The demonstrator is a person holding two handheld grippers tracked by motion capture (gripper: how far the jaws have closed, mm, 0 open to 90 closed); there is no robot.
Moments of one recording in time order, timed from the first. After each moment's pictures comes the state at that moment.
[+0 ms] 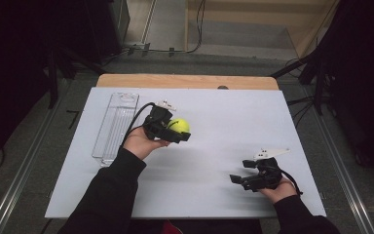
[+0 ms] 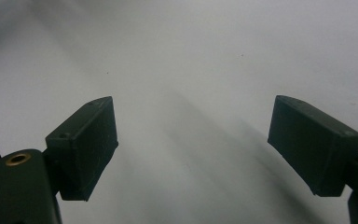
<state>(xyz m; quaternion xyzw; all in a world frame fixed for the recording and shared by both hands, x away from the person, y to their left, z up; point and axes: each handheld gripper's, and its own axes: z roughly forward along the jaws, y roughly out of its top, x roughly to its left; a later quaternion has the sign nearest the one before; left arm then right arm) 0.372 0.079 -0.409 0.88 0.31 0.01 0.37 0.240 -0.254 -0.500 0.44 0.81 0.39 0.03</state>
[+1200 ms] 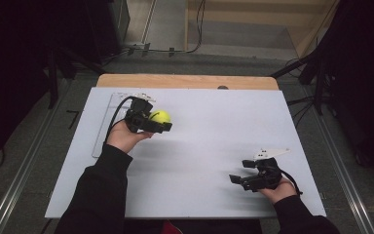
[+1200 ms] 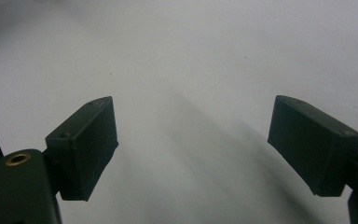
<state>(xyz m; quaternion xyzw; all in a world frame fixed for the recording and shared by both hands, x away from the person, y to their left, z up) 0.394 0.127 -0.405 0.86 0.37 0.04 0.36 0.240 -0.253 -0.499 0.43 0.81 0.40 0.03</state>
